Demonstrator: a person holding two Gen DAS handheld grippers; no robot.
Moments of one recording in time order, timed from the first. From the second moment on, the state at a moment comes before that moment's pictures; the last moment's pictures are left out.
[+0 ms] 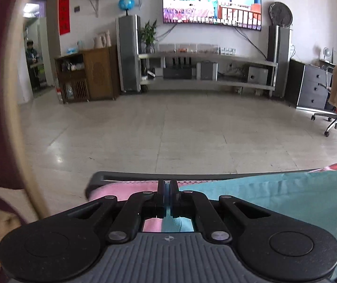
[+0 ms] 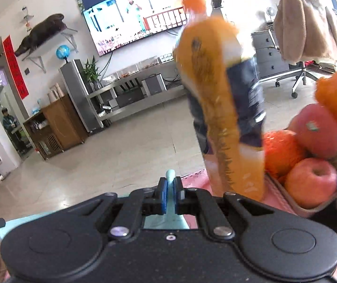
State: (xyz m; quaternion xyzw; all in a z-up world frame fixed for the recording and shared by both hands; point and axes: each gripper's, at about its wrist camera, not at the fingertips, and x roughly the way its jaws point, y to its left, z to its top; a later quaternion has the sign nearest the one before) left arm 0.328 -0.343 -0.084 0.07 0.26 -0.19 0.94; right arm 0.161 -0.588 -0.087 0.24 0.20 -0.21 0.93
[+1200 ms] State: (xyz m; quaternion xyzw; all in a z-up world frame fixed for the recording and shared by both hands) left arm 0.114 -0.209 -0.170 0.01 0.43 -0.12 0.89; right arm -0.051 -0.538 -0.160 0.41 0.33 -0.20 0.83
